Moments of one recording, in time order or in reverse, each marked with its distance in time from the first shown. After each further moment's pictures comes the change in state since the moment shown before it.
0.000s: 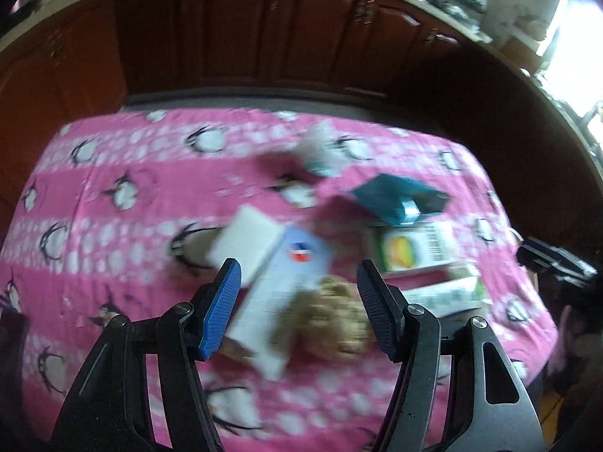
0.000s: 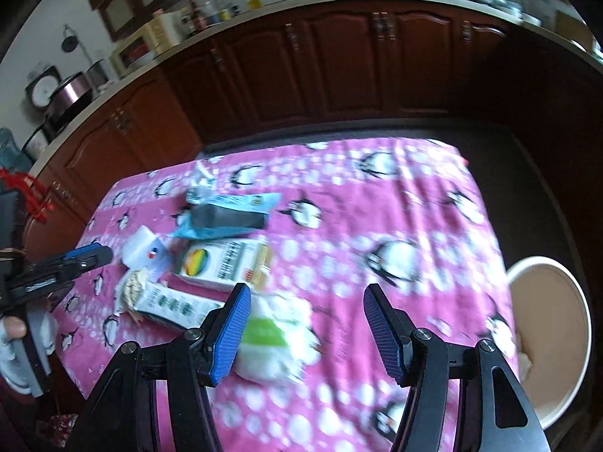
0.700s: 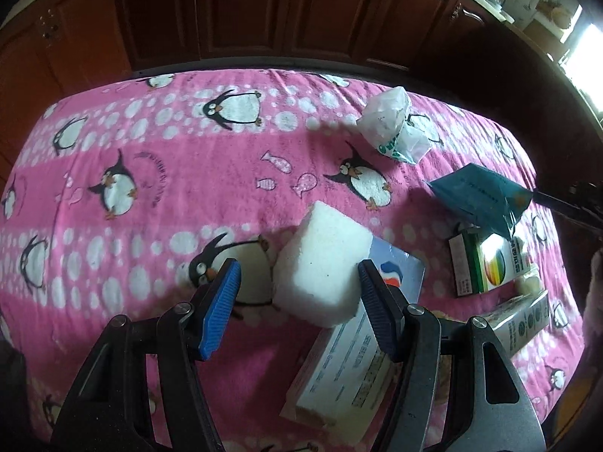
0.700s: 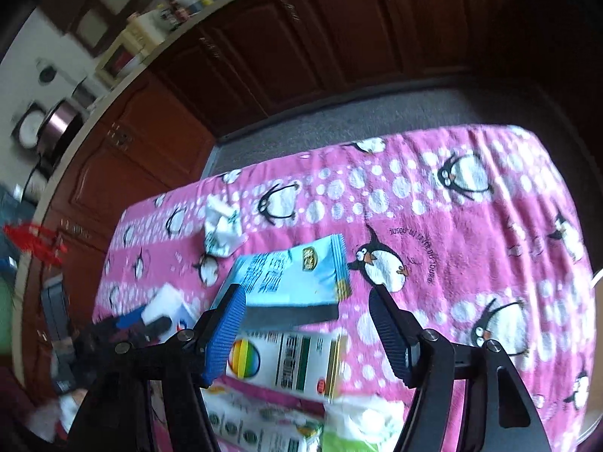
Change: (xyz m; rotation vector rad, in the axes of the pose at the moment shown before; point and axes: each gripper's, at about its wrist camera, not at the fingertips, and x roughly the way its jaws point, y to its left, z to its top) left arm 0.067 0.034 0.020 0.009 0.105 0.021; right arm 0.095 0.010 0.073 0.217 0.139 0.131
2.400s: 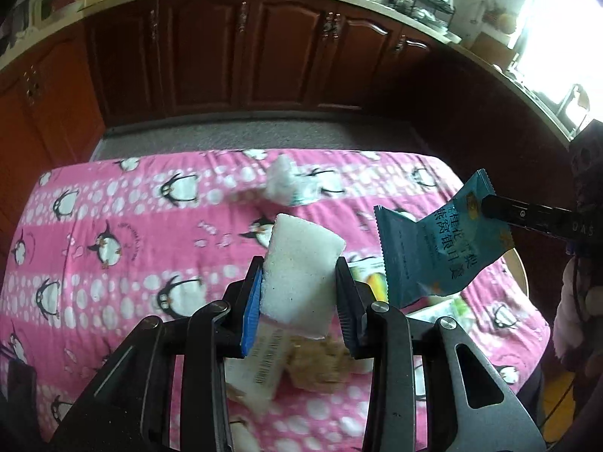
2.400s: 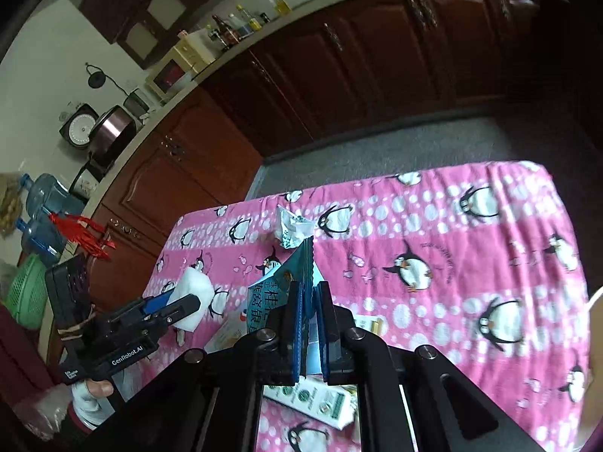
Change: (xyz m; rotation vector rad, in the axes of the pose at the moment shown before) left arm -0.085 -0.068 -0.001 0.110 -0.190 -0.098; right arm -0.088 0.018 -0.027 -0.126 -0.131 0.130
